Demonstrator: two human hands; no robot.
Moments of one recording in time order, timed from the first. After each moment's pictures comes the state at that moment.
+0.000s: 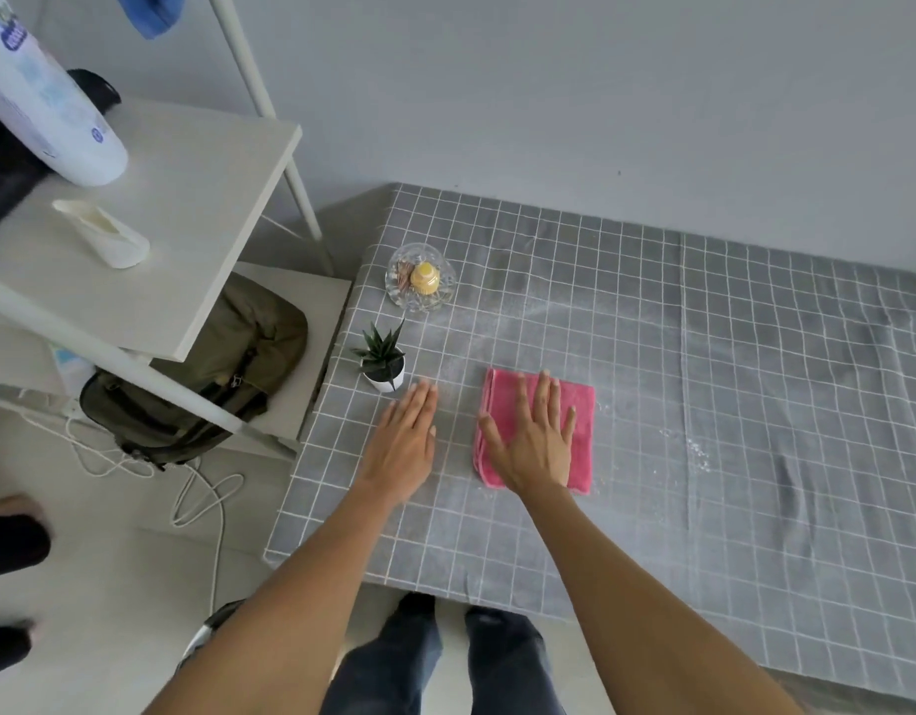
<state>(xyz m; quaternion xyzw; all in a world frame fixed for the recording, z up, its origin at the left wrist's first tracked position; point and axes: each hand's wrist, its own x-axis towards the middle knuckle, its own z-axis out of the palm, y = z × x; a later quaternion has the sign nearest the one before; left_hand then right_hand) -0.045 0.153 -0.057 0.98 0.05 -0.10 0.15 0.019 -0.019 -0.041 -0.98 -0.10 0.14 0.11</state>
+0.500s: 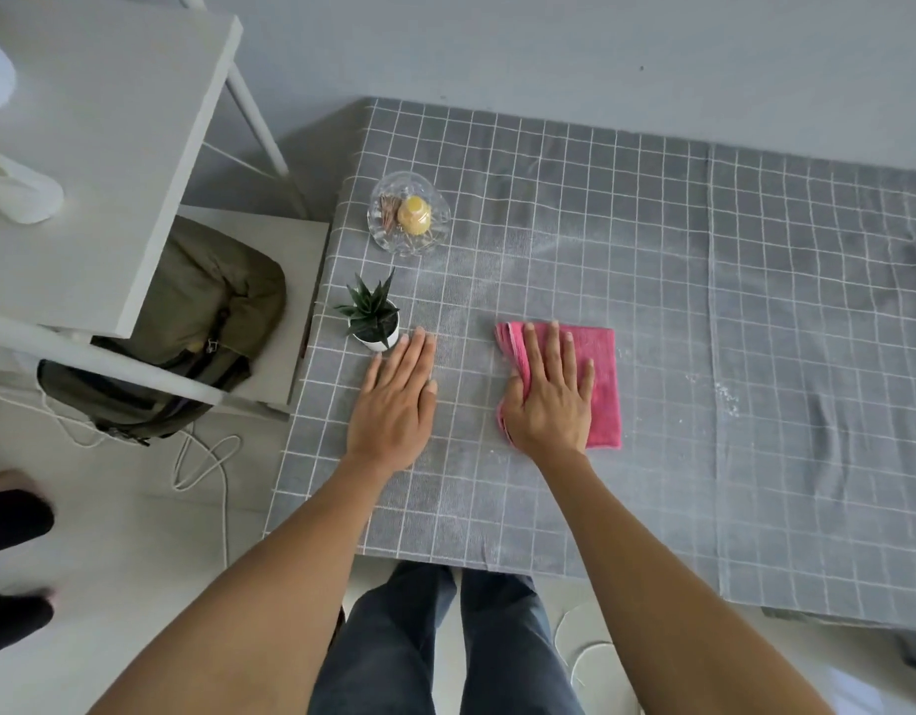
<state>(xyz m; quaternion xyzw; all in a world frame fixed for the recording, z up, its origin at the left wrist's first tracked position) -0.048 0.166 -0.075 0.99 0.05 -0.03 0.14 0.017 -0.020 -0.069 -0.99 -0.09 0.10 0.11</state>
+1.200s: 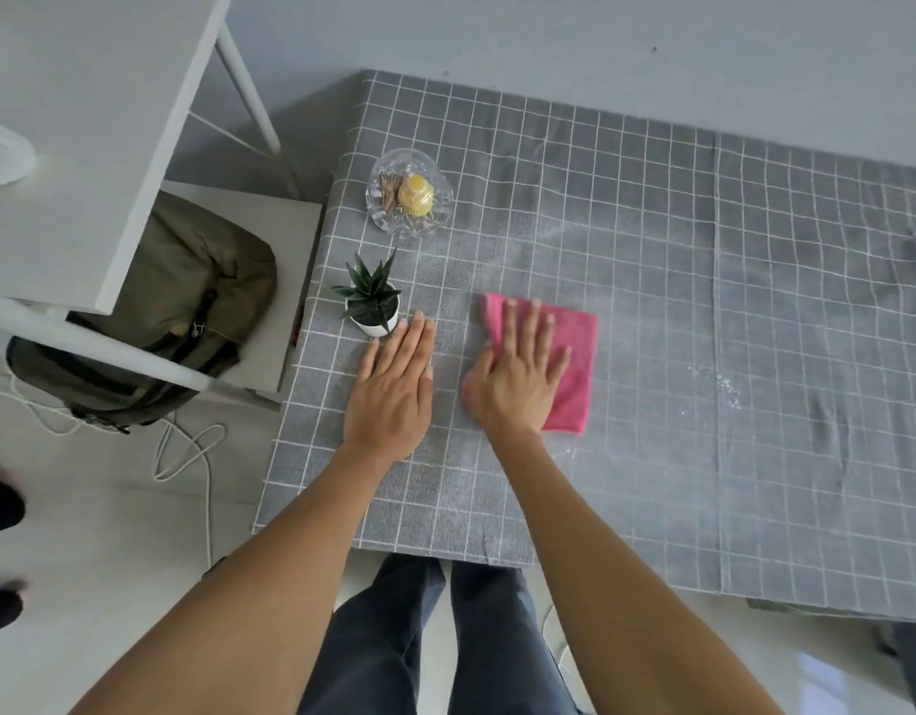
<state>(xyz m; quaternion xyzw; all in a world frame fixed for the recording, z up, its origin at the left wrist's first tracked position) -0.048 0.166 -0.079 0.99 0.06 -0.01 0.12 0.016 0.032 -0.068 -0.98 -0.01 0.10 0.14</state>
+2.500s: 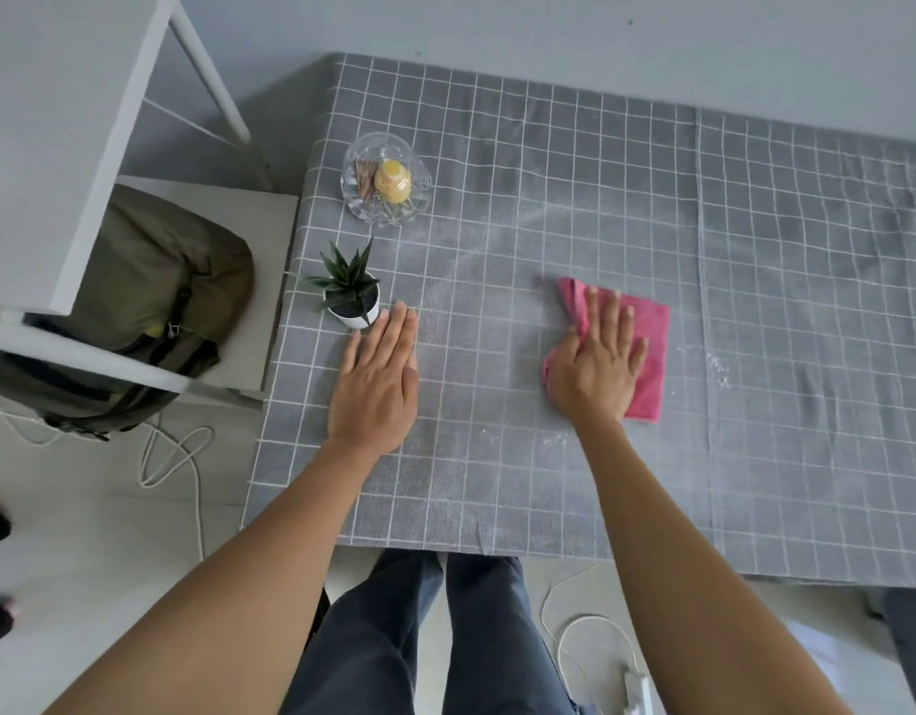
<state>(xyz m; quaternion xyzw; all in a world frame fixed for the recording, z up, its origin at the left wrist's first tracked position) -0.048 0.168 -0.077 0.99 0.05 -0.02 0.14 0.046 -0.060 -0.070 -0.99 0.06 0.09 0.11</state>
